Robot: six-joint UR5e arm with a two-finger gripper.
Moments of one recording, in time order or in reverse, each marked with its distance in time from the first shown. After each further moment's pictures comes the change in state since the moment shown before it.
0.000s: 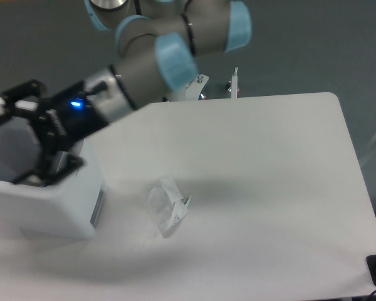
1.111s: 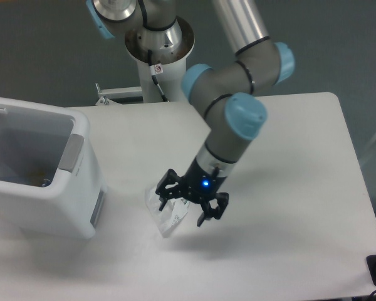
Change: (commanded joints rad) arm -0.023 -0.111 -0.218 -0.011 0.879 0.086
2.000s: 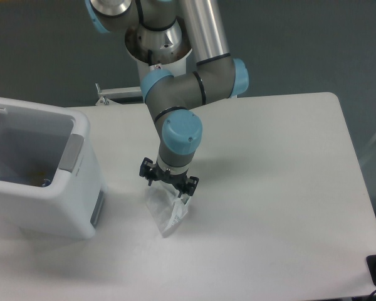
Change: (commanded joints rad) arm -0.100 -0.009 -0.095 -0.022 0.299 -0.005
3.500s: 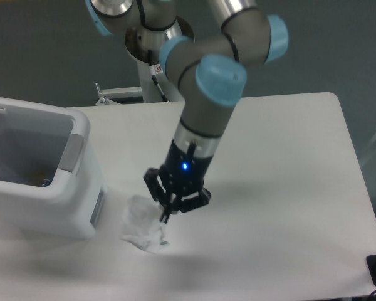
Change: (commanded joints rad) arm 0.080 0.139 0.347 -0.003 -0.547 -0.043
